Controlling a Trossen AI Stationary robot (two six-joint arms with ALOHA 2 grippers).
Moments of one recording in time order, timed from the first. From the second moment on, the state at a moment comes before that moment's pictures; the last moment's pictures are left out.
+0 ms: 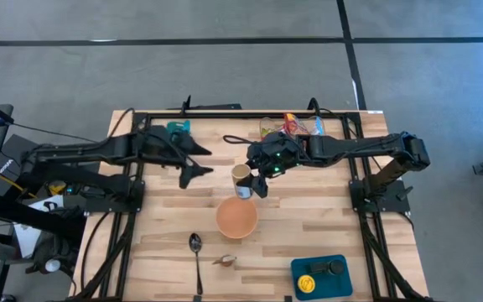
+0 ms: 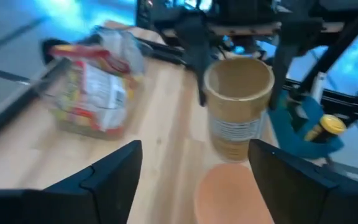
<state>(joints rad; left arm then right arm) 0.12 0.98 0.90 -0.31 0.03 -0.19 -0.02 1.58 1.36 -0.36 -0.13 0.35</state>
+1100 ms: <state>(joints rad) 0.29 0.60 0.90 -0.46 -0.06 -0.10 -0.02 1.58 1.36 -0.36 -0.10 0.35</state>
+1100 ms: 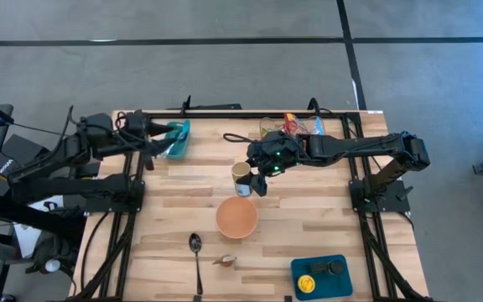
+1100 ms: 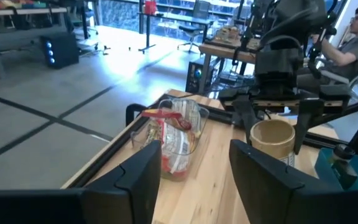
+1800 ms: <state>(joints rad) 0.29 0.59 0.90 -0.45 -0.06 -0.10 -0.02 1.58 1.36 -0.36 -0.10 0.35</state>
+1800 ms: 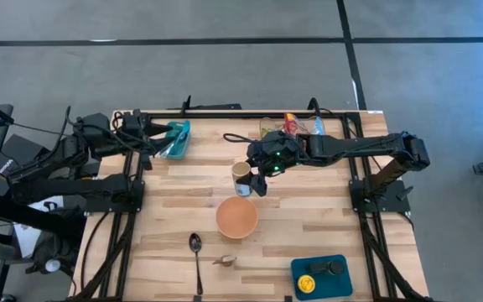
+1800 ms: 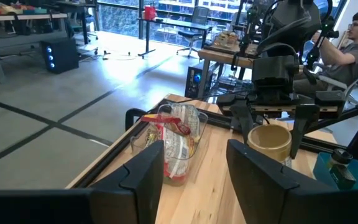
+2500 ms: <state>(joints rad) 0.29 0.59 0.90 -0.45 -0.06 -0.11 -0.06 1.58 1.36 -0.36 -0.09 0.44</state>
